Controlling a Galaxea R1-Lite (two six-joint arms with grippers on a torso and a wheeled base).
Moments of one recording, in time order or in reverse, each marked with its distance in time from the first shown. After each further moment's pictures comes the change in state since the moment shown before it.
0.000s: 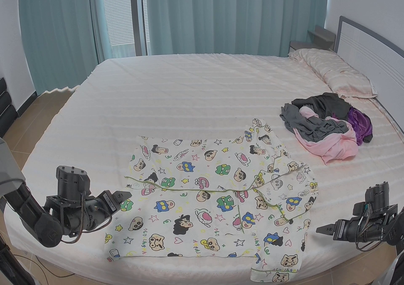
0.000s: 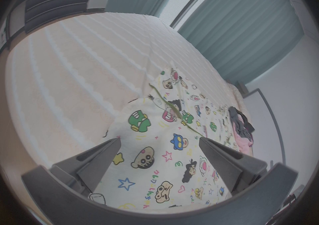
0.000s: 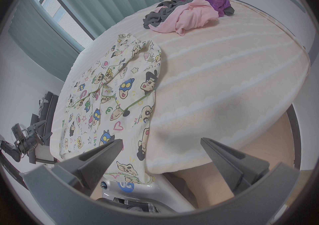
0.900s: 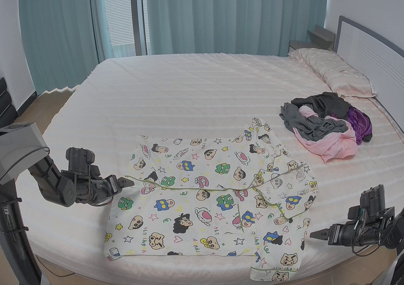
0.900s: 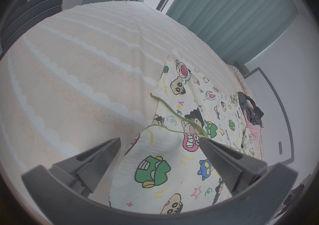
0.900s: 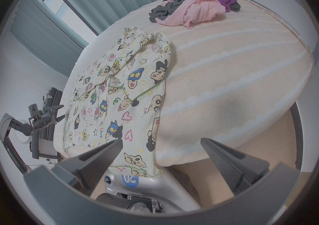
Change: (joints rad) left arm 0.229 0.317 -0.432 0.209 -0.292 0.338; right arm 0.091 0.000 0.009 0.002 -0.002 0.054
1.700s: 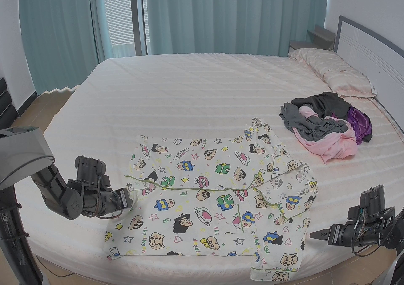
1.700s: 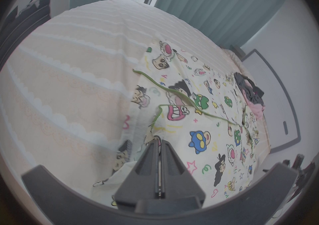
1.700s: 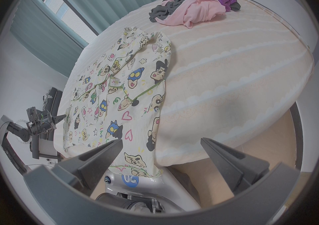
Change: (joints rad) left arm -0.111 -0.044 0.109 -0.017 0.063 0.043; right arm 0.001 0.001 0.001 0.000 0.000 0.001
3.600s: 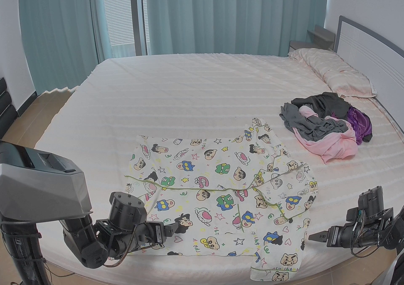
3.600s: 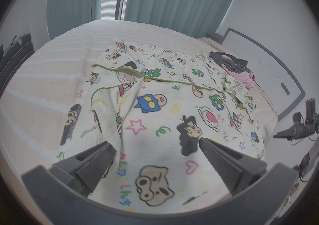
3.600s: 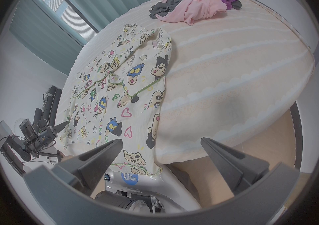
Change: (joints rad) left arm -0.411 0.041 0.266 -0.413 0.324 0.000; right arm 0.010 0.014 0.003 0.002 0.001 0.000
